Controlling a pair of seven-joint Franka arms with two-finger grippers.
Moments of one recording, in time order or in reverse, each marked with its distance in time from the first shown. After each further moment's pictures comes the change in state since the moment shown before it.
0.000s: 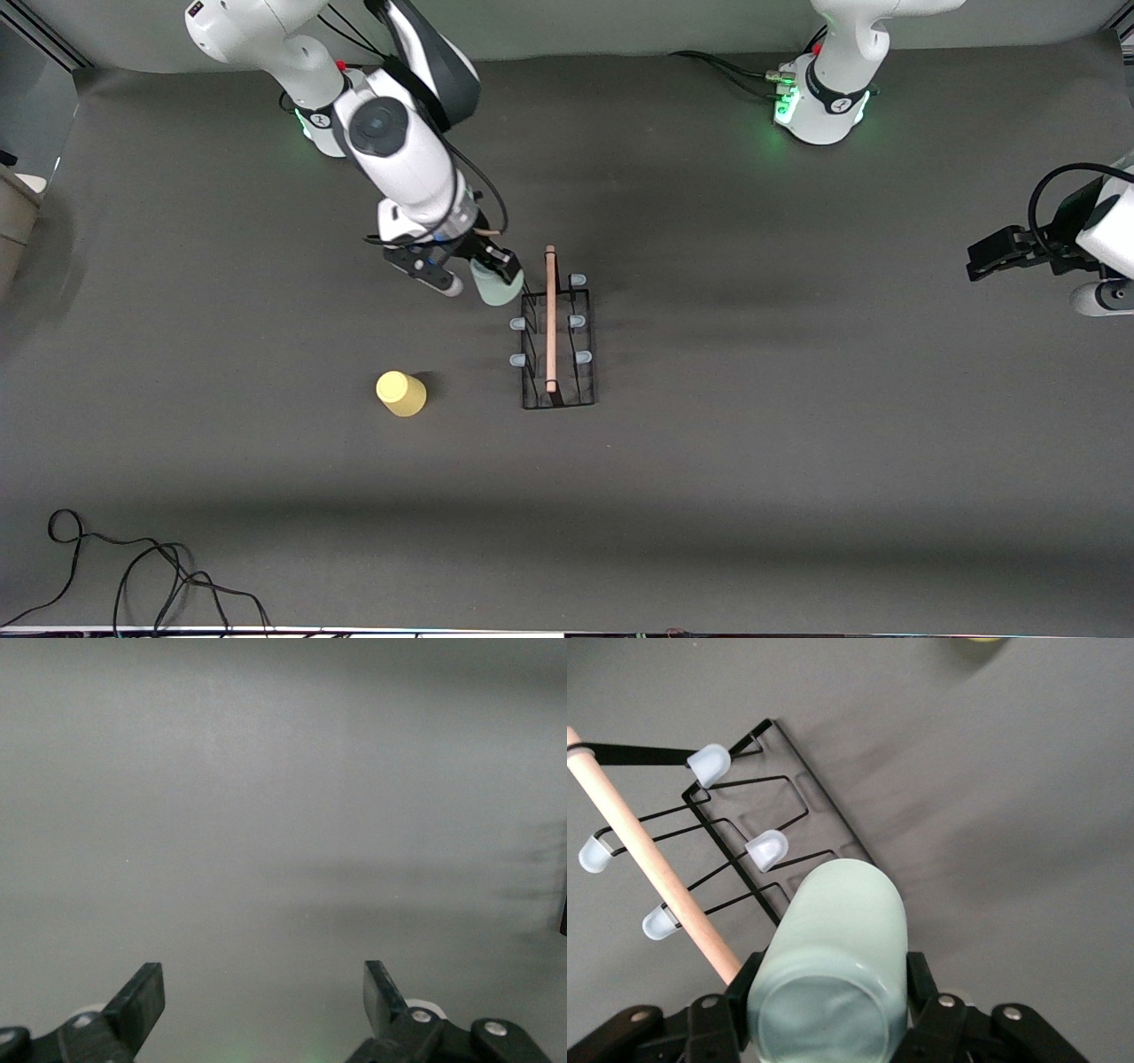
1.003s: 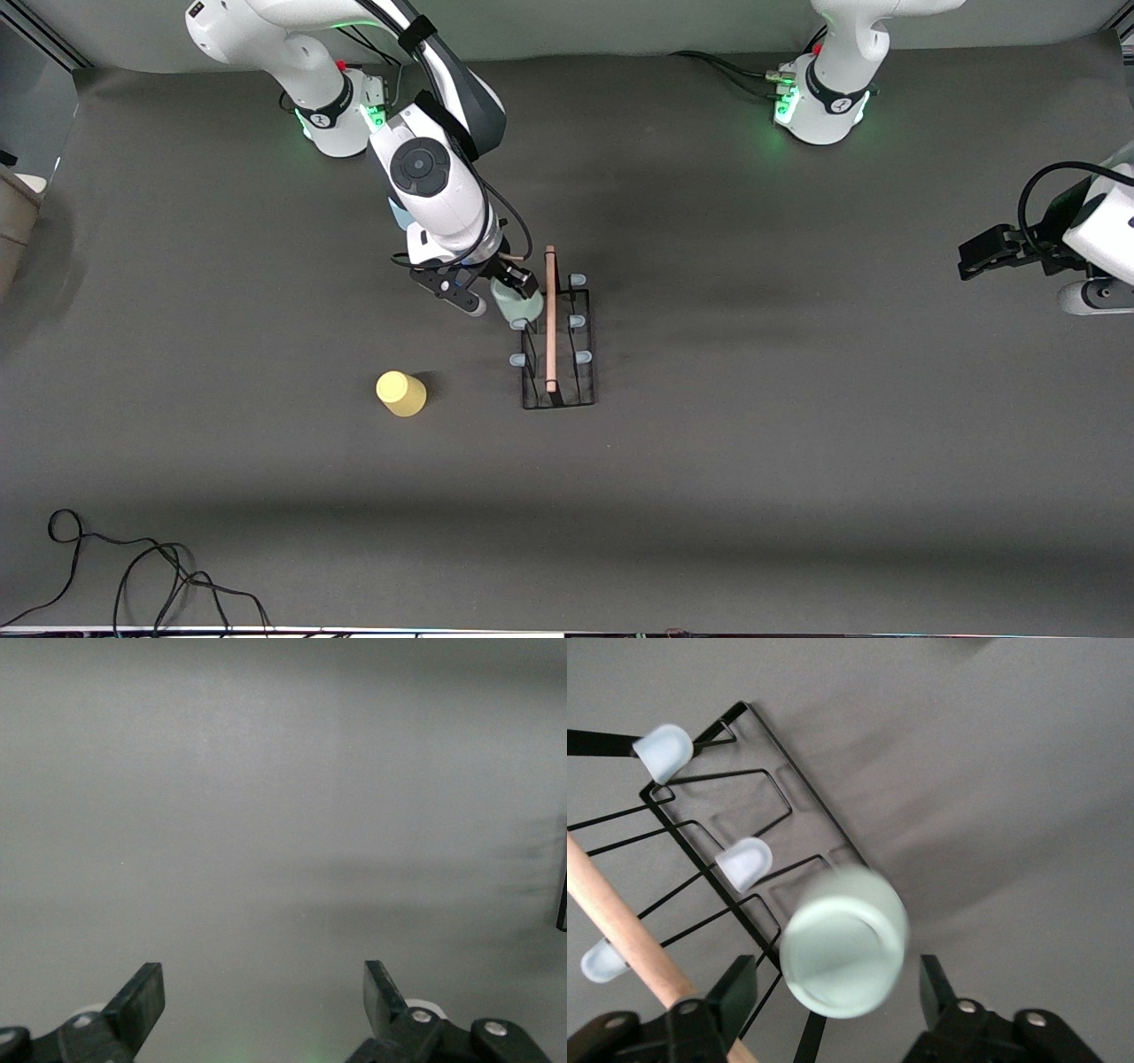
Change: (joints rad) left arm -0.001 0.000 -0.014 -0.001 0.000 0.000 0.000; right arm 0.008 0.099 -0.001 0.045 0.000 0.002 0.014
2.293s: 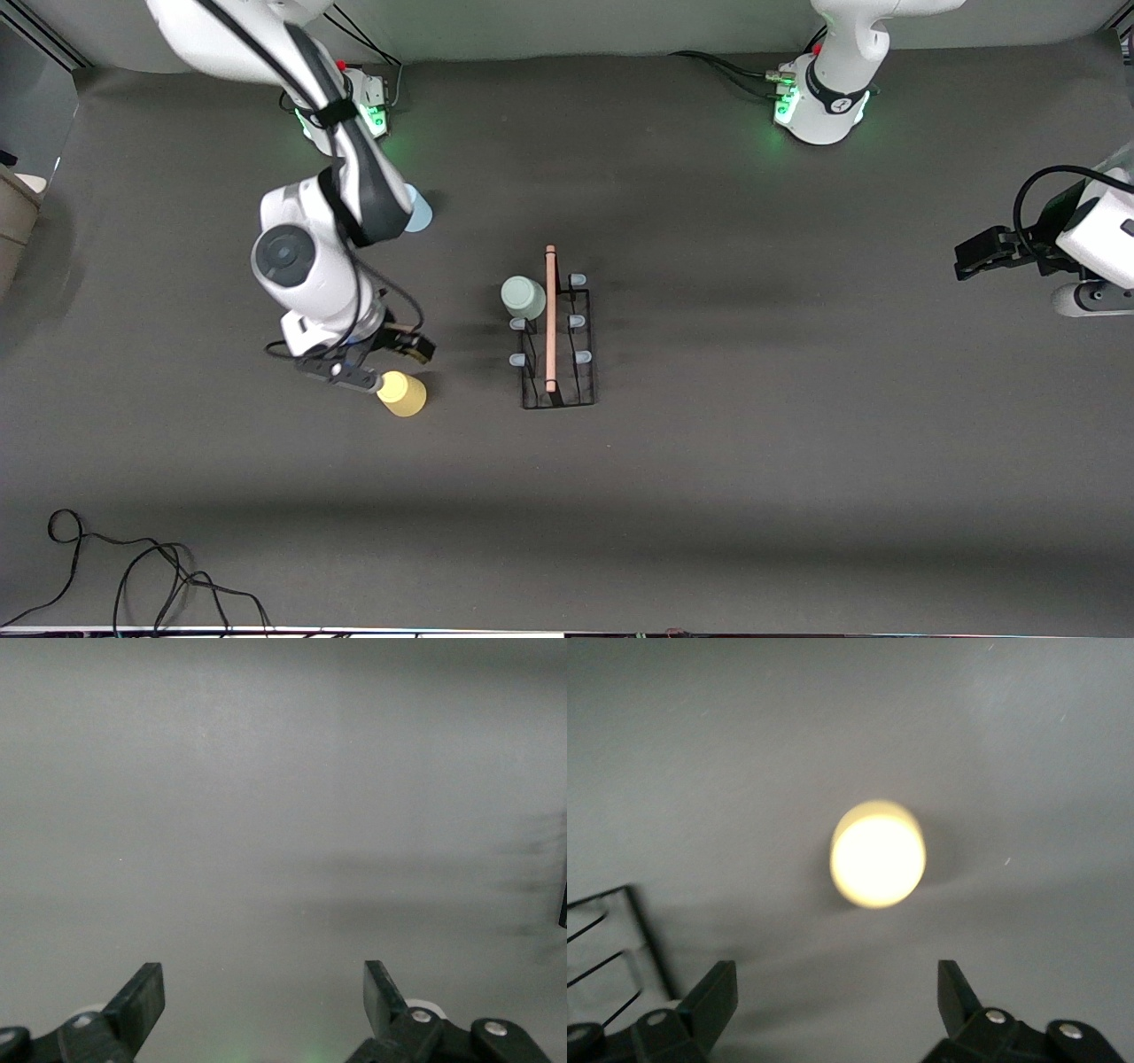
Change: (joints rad) left arm 0.000 0.001 0.000 -0.011 0.000 0.000 0.000; right arm -0.160 0.073 -0.196 0.037 -0.052 -0.004 -0.617
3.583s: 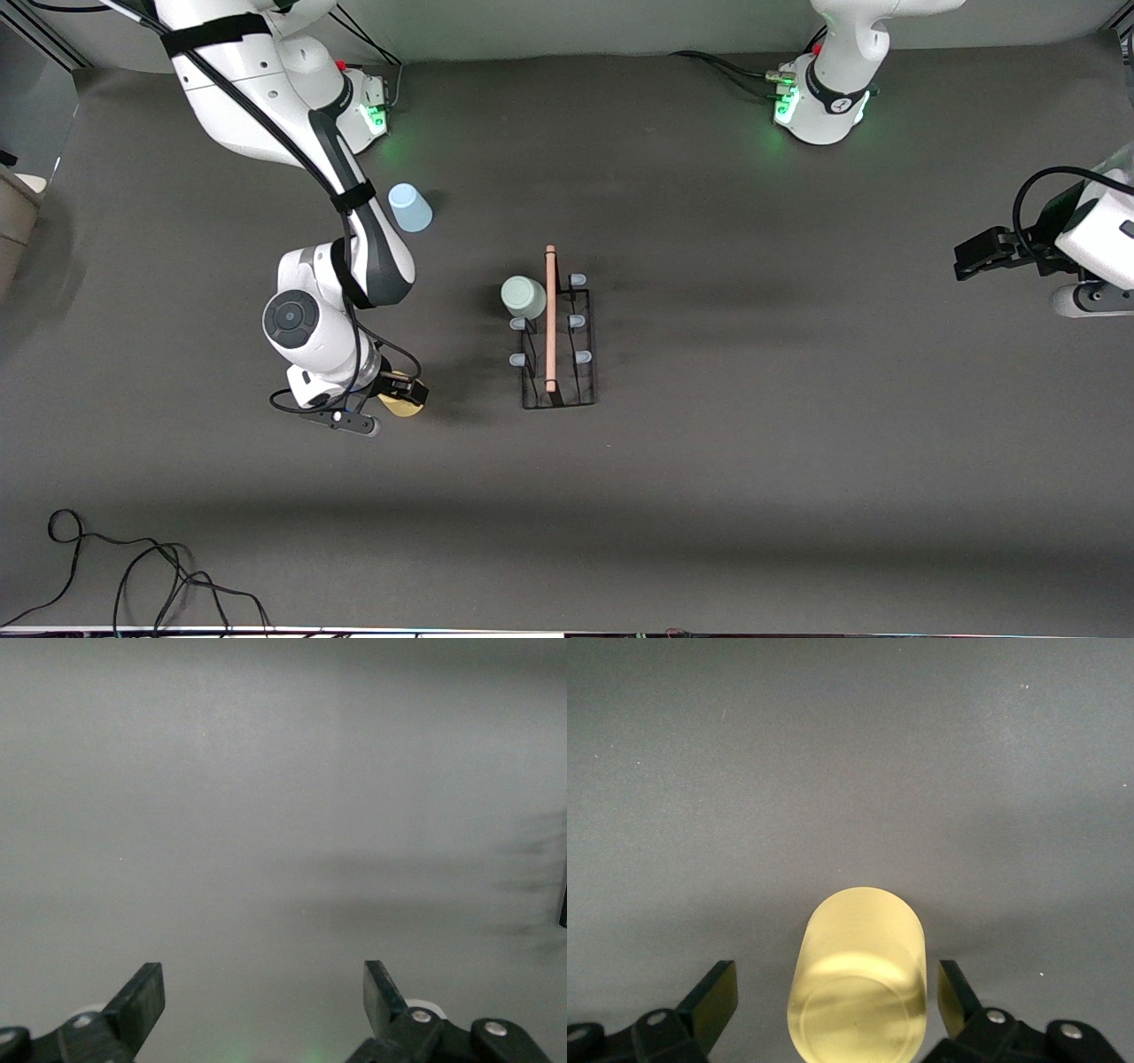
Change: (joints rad) left arm 0.000 0.001 0.000 -0.001 0.000 0.000 0.000; right arm -0.048 0.205 0.006 0.086 0.084 0.139 -0.117
